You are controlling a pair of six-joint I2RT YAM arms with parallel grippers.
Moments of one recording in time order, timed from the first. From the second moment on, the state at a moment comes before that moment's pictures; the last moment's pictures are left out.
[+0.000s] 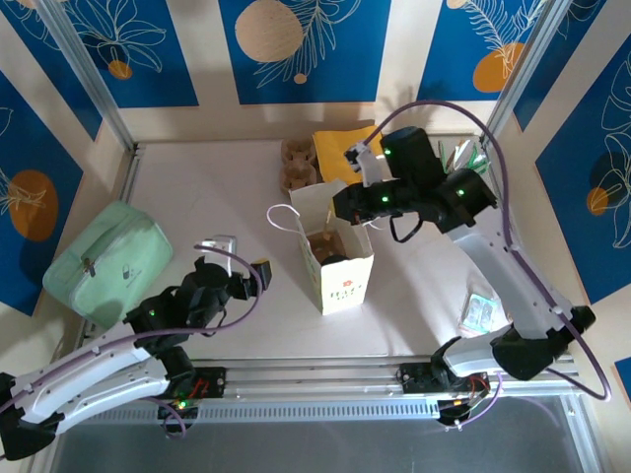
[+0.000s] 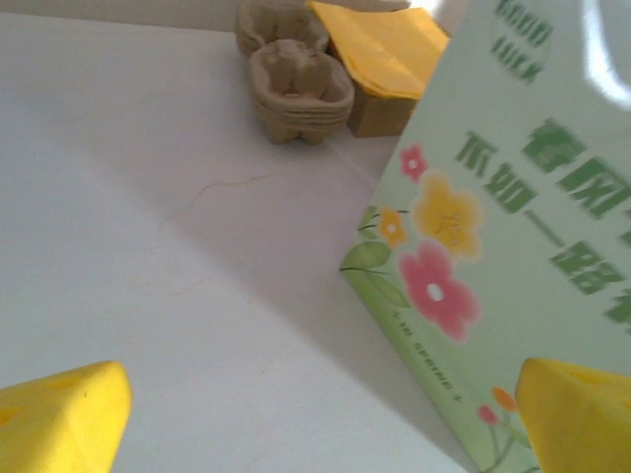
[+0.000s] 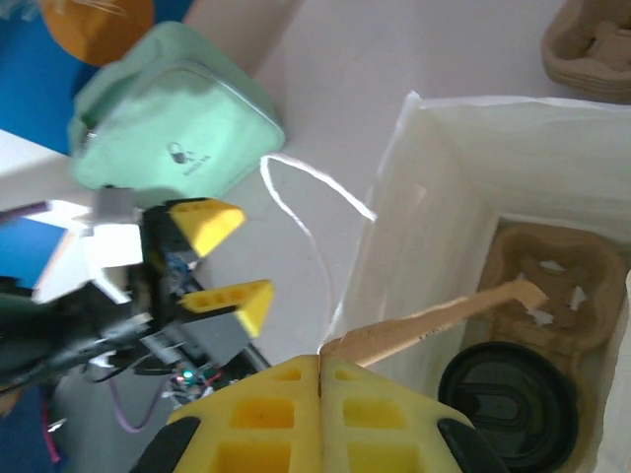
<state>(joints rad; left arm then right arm) -0.95 0.66 0.63 -0.46 -0.49 -0.54 0.64 1.37 1.73 -1.09 -0.39 0.36</state>
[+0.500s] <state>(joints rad) -0.95 0.82 0.91 -0.58 -0.32 -0.54 0.71 1.52 1.90 -1.15 0.04 0.29</state>
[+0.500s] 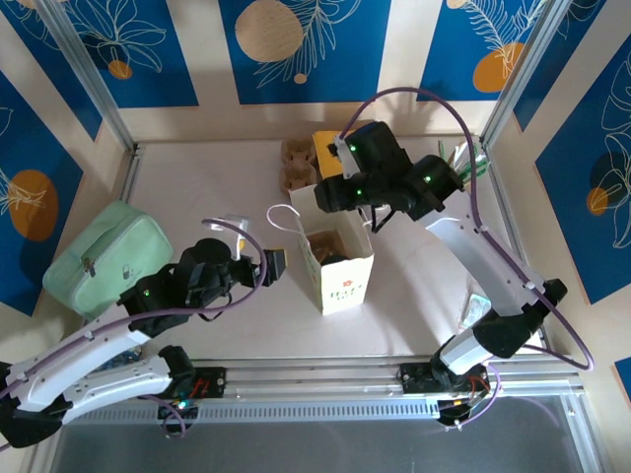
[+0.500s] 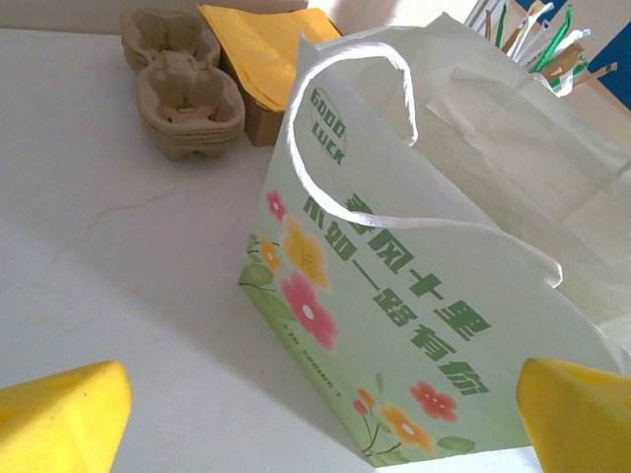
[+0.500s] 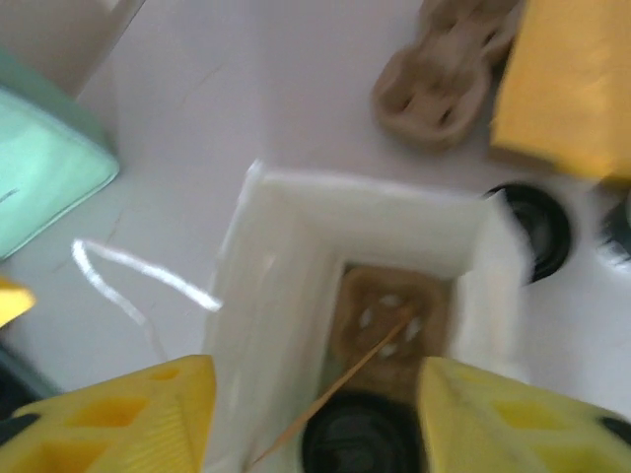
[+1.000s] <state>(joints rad) -0.95 0.86 0.91 -0.59 -0.37 -0.52 0.44 1.95 2.25 -1.09 0.17 0.21</state>
